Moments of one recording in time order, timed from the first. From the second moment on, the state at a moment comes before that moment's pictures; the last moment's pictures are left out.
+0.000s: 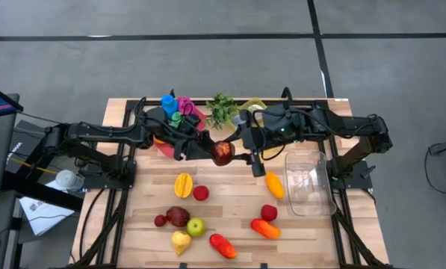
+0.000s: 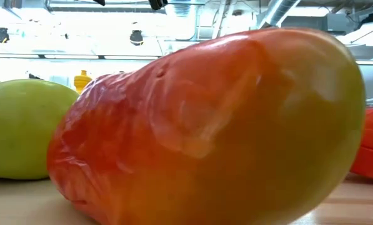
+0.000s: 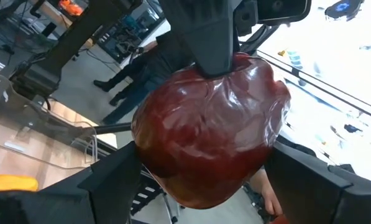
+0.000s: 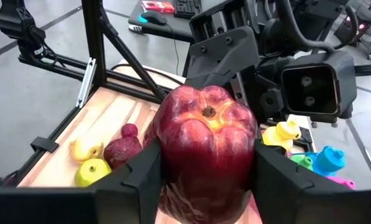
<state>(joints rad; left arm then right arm) 0.13 1.28 0.92 0.53 0.51 -0.89 0.12 1.57 1.85 -0.71 0.00 -0.23</state>
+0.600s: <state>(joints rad) 0.14 1.17 0.93 0.33 0.69 -0.86 0.19 1.41 1.84 -1.26 0.01 0.20</state>
